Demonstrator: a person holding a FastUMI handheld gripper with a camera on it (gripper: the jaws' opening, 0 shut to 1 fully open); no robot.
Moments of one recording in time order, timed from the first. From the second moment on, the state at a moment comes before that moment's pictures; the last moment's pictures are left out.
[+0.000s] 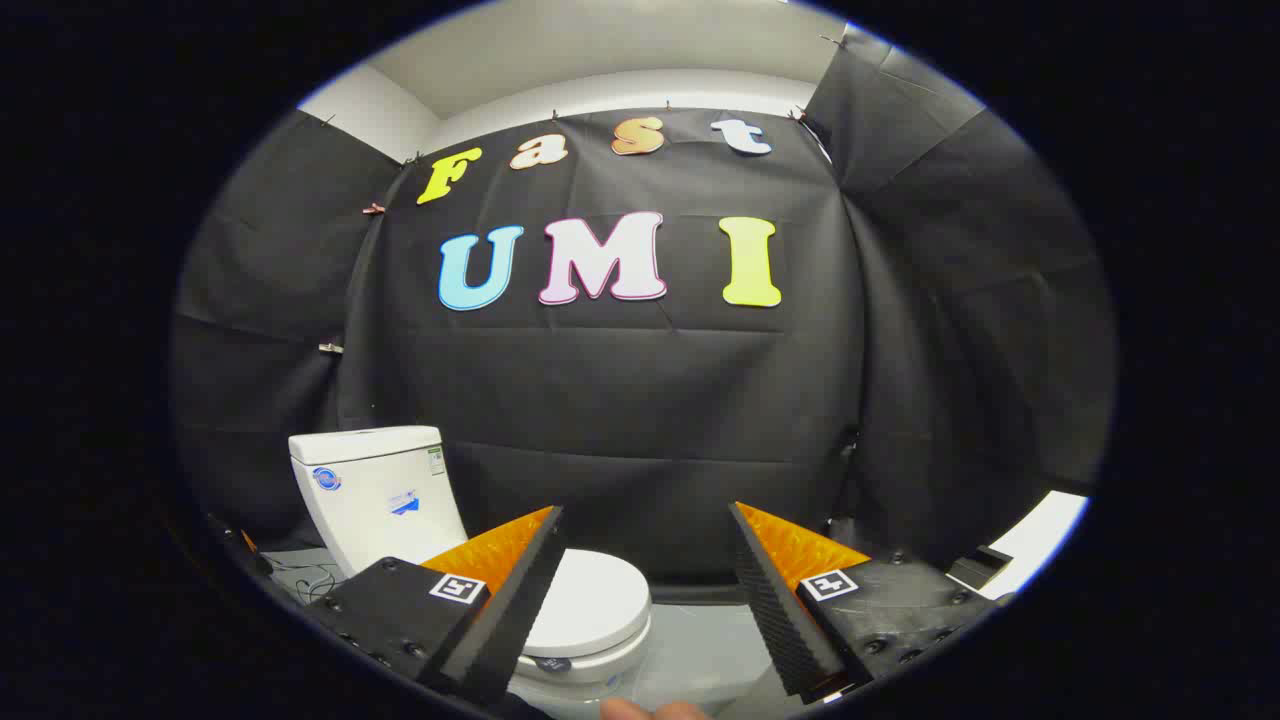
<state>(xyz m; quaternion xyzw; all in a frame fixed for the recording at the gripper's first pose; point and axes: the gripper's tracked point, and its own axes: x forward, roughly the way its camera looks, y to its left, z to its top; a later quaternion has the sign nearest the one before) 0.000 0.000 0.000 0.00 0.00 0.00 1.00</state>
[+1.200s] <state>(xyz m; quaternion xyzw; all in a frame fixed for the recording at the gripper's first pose) 0.005 -0.023 -0.009 -0.02 0.00 -0.02 1.00</state>
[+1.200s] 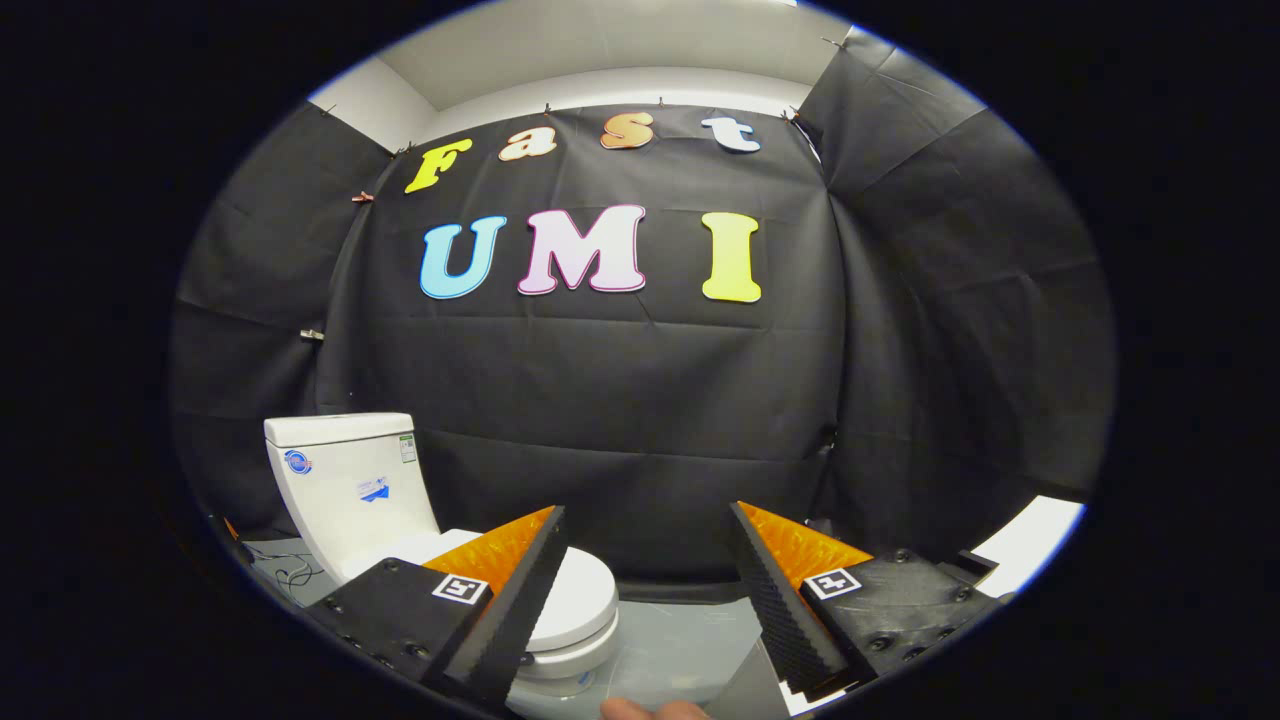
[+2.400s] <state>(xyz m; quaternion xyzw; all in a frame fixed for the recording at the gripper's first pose) 0.047 0.027 -0.115 0.01 0.23 0.03 0.97</state>
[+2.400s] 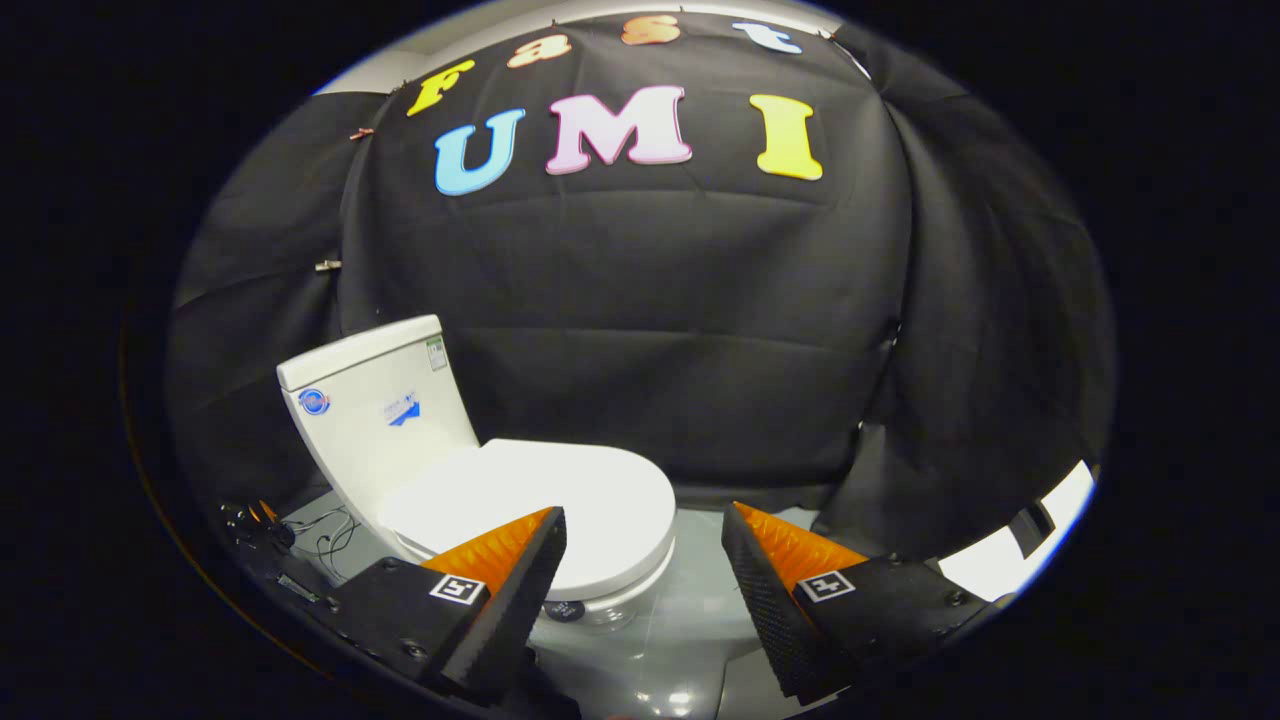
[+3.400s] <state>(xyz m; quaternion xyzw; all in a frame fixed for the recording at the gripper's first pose) 0.033 0.098 -0.338 0.29 0.55 0.05 0.78</state>
